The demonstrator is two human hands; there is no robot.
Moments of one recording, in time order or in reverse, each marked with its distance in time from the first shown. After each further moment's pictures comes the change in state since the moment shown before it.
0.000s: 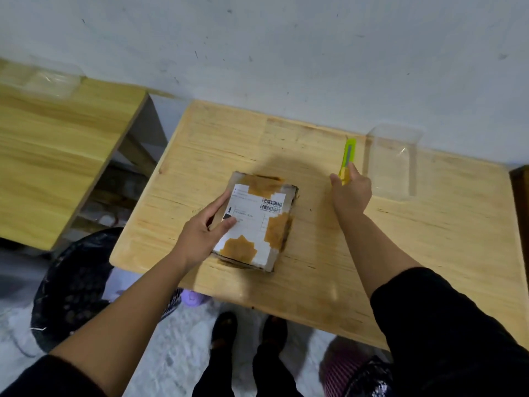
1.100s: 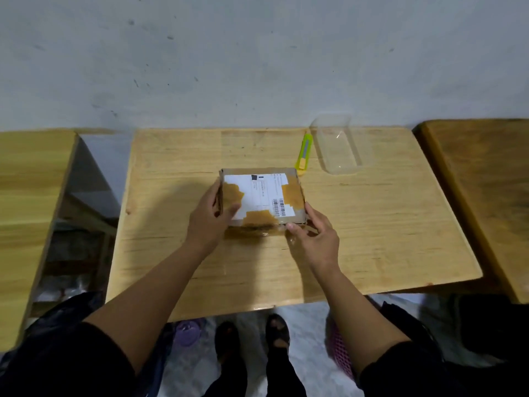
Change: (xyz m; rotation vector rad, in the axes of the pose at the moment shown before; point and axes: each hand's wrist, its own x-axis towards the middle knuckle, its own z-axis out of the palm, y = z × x) left_hand 0.055 0.019 -0.003 0.062 -0.060 0.164; right_hand -0.153 0.024 0.013 0.343 0.116 -0.027
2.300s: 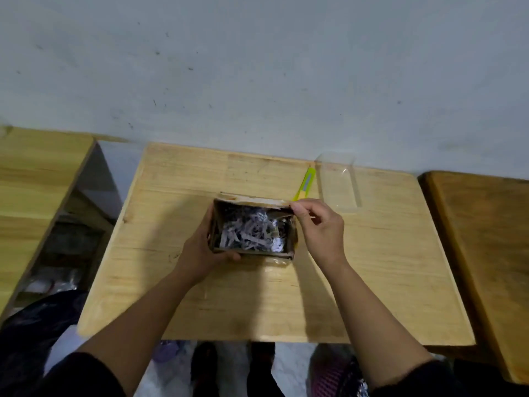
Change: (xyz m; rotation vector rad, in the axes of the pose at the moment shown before) left_hand -0.009 -0.009 0.009 0.068 -0.057 -0.037; right_hand 0.059 -0.078 -0.019 0.032 -0.150 -0.357
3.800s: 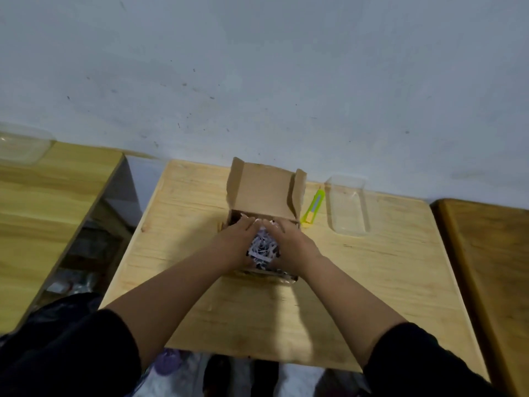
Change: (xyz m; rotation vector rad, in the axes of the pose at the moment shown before) left_hand 0.031 0.074 0.003 0.830 -0.302 0.214; right_hand 0.026 0.003 0.030 -0.957 -0.797 -0.188
